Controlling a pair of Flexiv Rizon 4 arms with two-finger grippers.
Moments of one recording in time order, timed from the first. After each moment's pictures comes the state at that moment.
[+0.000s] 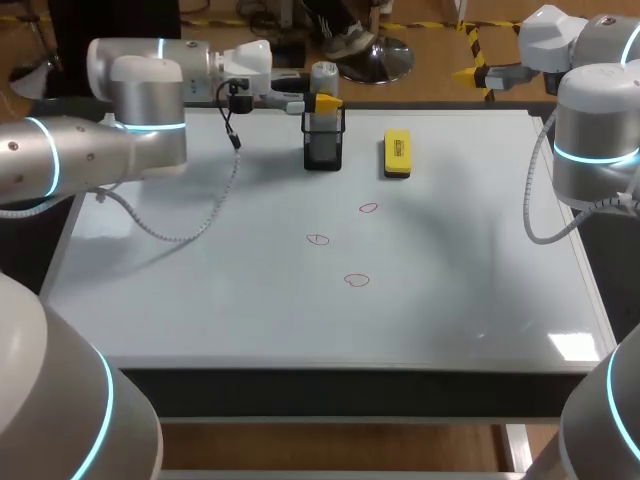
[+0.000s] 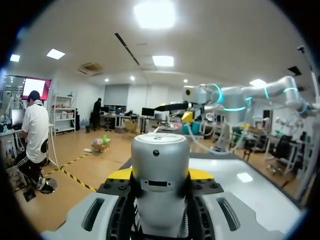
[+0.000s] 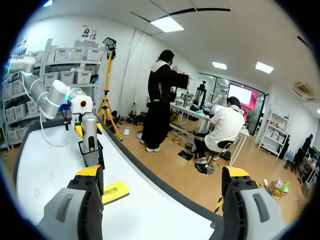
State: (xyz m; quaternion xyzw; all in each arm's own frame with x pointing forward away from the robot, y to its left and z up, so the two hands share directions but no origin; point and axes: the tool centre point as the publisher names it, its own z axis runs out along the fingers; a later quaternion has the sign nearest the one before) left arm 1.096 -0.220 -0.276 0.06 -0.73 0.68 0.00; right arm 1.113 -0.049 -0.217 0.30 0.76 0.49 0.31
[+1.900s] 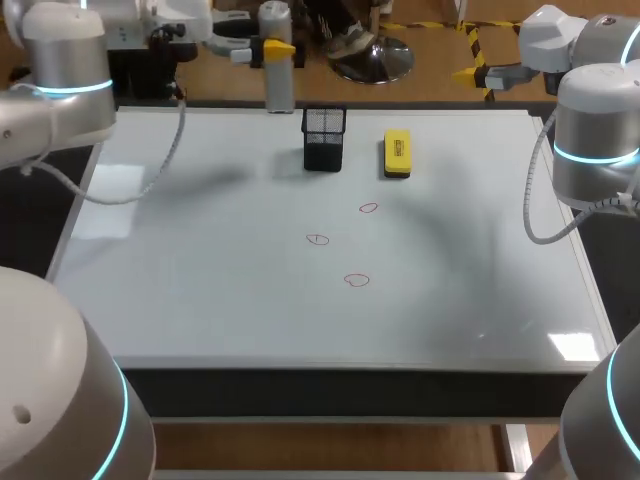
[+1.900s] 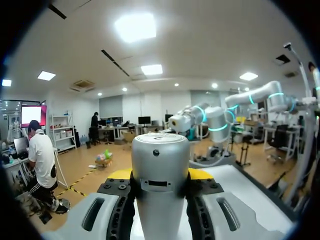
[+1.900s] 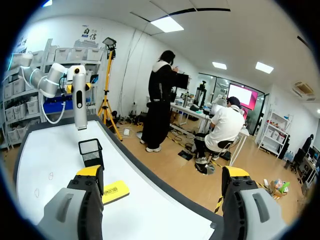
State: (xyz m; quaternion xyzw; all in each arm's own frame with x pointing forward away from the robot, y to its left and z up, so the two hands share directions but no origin) left arm 1.070 -0.136 -0.154 0.00 -0.72 0.69 -0.04; right arm 1.113 -0.049 -0.217 0.30 0.76 0.49 0.31
